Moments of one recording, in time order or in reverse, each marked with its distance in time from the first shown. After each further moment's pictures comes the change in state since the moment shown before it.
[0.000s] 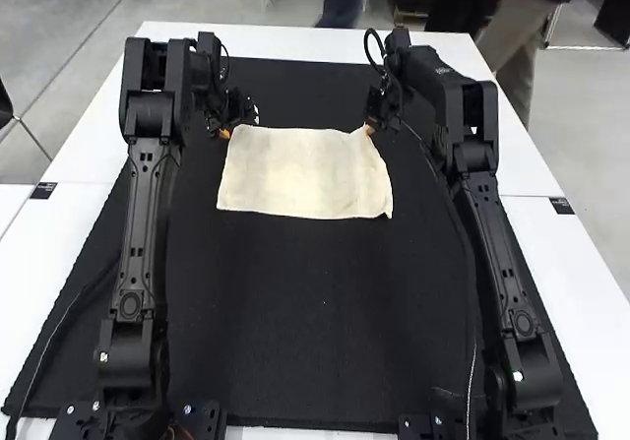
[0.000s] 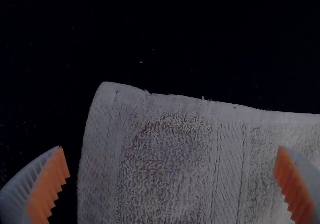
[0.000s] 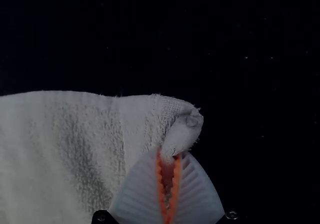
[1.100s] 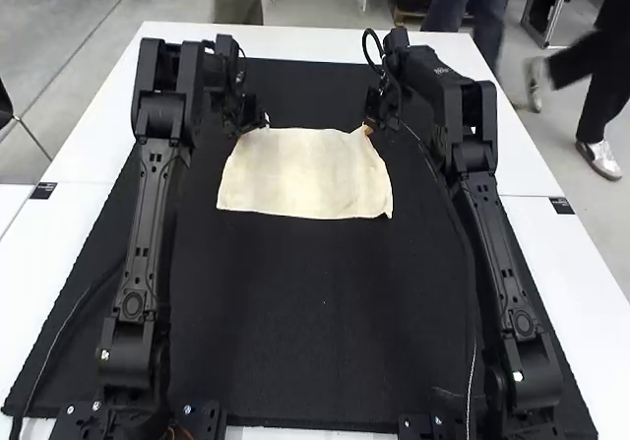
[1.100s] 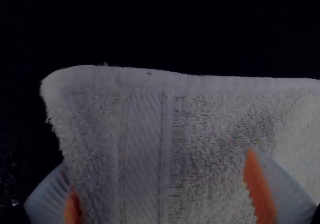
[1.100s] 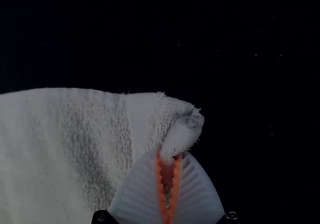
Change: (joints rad) left arm -0.083 0.000 0.003 -0.028 -0.020 0.028; right arm 0.007 0.000 0.000 0.001 -0.002 0.004
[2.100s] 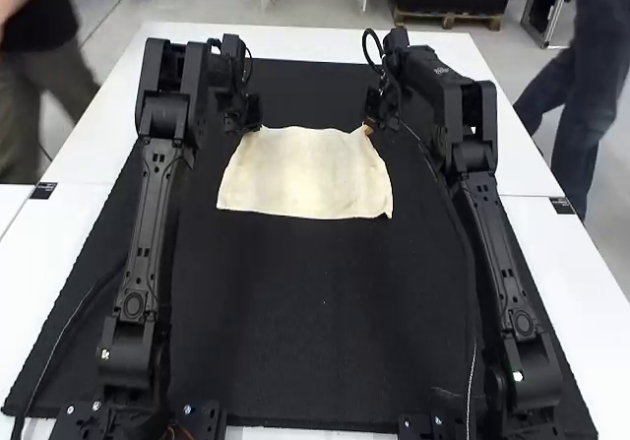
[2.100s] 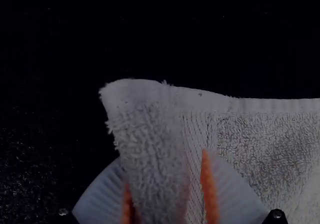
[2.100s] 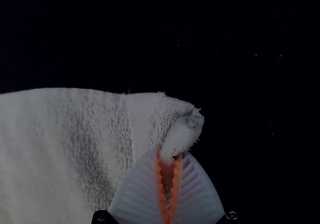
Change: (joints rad) left arm -0.010 0.000 0.000 0.028 -0.145 0.032; right arm 0.000 0.000 0.000 0.000 0.000 0.000
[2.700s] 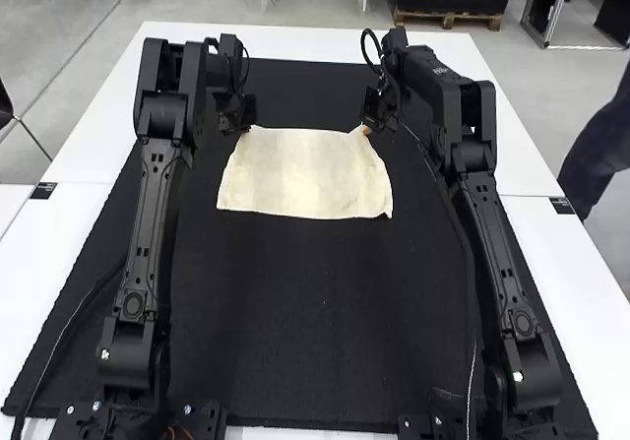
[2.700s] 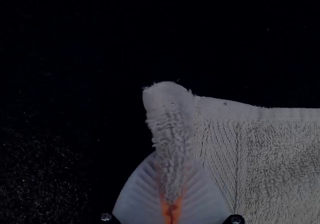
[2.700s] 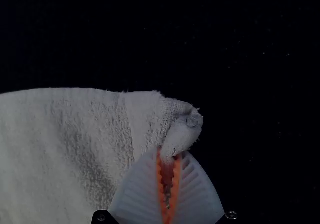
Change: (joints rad) left arm 0.011 0.000 0.000 0.000 -0.078 0.026; right arm 0.005 0.000 0.000 0.000 0.000 0.000
